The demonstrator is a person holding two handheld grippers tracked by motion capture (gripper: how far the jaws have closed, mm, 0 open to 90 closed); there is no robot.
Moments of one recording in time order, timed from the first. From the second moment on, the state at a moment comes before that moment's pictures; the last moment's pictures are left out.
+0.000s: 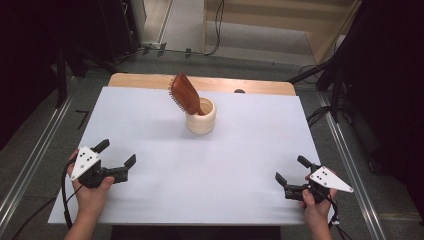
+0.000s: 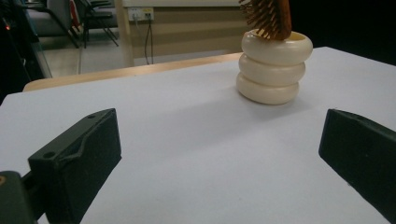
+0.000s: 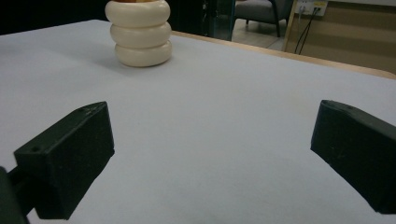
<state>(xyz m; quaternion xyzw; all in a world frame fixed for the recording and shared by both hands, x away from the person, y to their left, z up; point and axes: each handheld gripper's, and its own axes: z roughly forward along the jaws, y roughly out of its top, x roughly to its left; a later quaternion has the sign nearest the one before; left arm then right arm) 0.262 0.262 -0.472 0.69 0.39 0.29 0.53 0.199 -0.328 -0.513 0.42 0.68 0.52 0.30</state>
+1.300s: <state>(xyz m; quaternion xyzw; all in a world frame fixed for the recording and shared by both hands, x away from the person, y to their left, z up) 0.234 0.307 -0.484 0.70 0.39 0.31 0.51 0.200 -0.328 -0.514 0.43 0.67 0.52 0.30</state>
